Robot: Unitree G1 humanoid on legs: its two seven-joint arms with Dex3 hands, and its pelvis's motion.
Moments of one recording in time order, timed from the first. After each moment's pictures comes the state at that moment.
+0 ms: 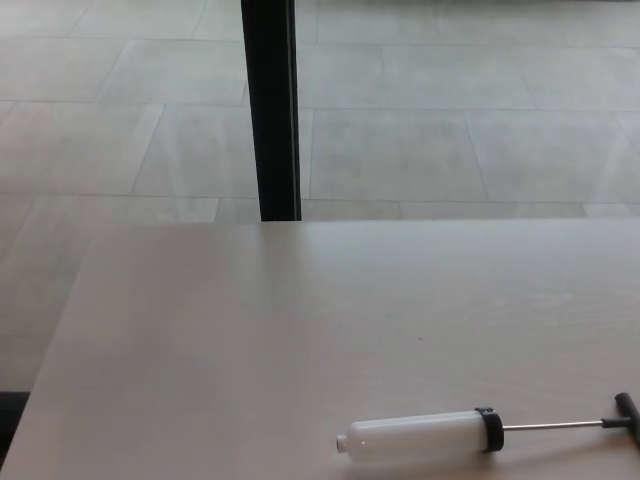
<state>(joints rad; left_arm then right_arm) 0.34 0.70 0.47 1.26 -0.08 -0.03 -0.08 0.26 -0.55 -0.59 0.97 0.11 -0.18 0.08</state>
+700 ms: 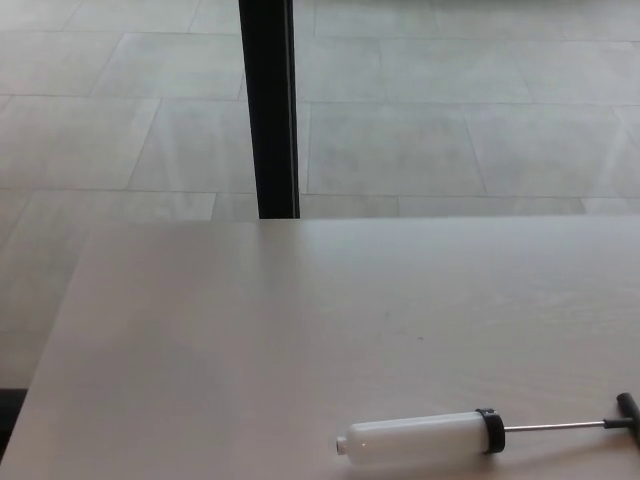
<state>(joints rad) 0.07 0.75 0.60 0.84 -0.16 -0.12 -0.06 0.05 -0.69 -0.75 0.57 0.25 -0.07 0.11</state>
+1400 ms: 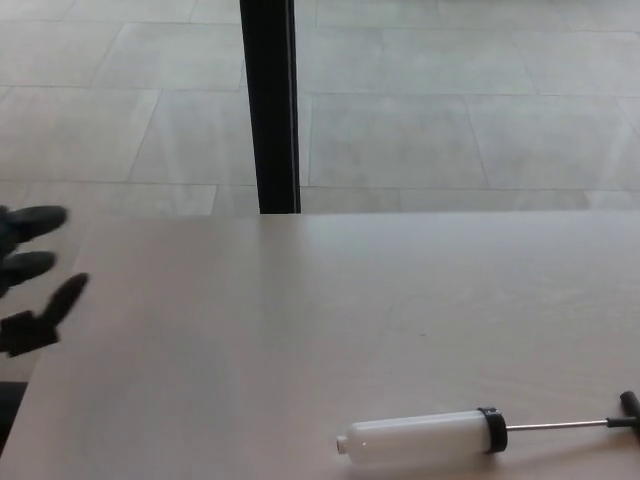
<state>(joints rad) -0.26 0.49 0.10 0.19 0.01 -0.03 -0.06 -0.02 -0.66 -0.57 0.23 0.23 -0.04 0.12</state>
